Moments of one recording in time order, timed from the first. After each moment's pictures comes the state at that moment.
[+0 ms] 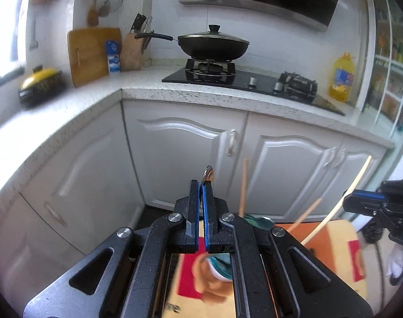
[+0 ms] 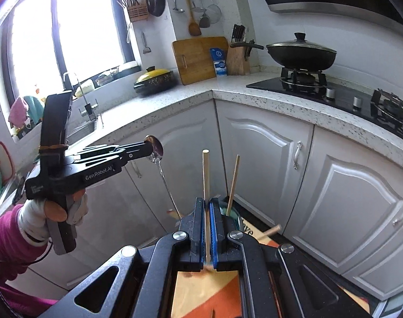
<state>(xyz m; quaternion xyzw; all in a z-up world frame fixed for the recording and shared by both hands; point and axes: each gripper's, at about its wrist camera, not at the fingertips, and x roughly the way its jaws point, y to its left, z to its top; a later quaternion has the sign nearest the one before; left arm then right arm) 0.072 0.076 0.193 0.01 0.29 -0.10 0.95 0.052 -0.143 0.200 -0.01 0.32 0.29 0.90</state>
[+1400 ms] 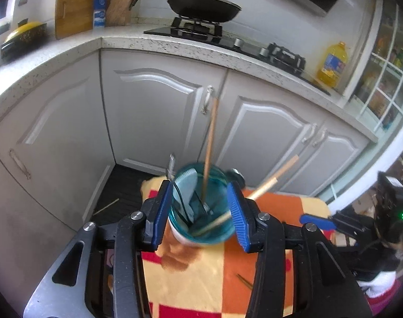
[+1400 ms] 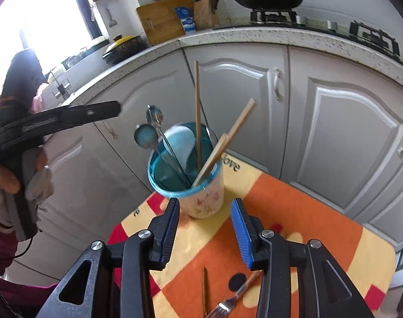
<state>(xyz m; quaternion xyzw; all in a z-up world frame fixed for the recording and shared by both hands) 0.045 0.048 0.146 -0.05 0.39 -0.16 0.91 0.035 -0.184 0.090 0.03 0.42 0.24 0.87</state>
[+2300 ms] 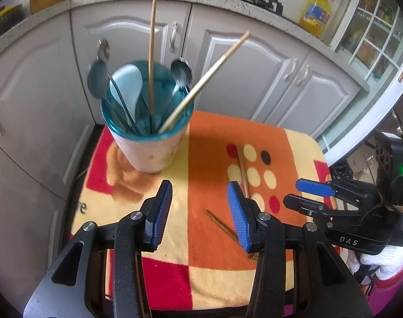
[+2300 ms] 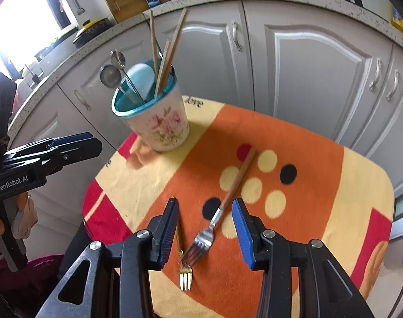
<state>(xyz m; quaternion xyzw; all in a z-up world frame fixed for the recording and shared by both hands) -0.024 -0.020 0.058 -0.01 0.47 -0.19 0.86 -0.029 -0.228 0.025 0.04 0.49 0.17 0.85</state>
